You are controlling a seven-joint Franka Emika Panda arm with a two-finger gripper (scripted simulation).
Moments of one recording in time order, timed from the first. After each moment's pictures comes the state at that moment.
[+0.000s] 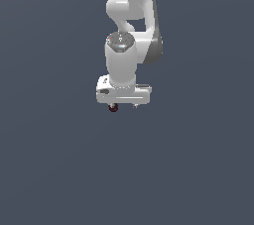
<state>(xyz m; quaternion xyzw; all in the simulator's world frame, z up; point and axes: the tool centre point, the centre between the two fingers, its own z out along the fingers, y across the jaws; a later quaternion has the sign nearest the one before) -0.010 -0.014 0.161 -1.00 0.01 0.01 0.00</state>
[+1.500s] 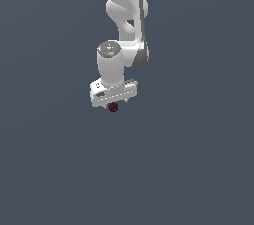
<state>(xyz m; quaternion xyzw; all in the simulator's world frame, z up) -0.055 -0.054 0.113 -0.99 -0.17 0.00 0.00</state>
